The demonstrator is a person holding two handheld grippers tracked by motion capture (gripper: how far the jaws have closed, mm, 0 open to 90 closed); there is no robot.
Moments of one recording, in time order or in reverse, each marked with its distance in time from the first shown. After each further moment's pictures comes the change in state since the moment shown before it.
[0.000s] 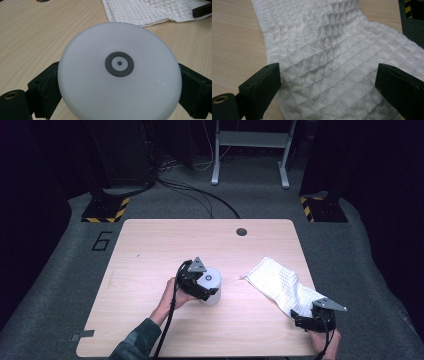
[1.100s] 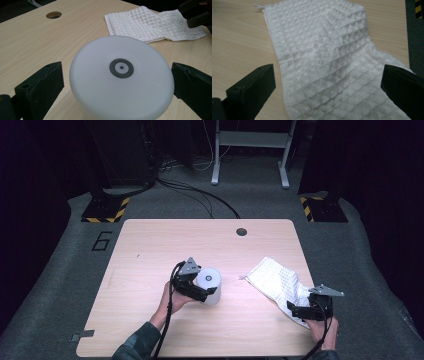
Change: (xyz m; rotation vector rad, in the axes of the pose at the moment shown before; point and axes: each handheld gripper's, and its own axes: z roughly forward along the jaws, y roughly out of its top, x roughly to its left) left arm 0.000 -0.014 -0.010 -0.156 0.016 -0.035; right arm 0.008 0.044 0.002 0.042 0.045 -0.011
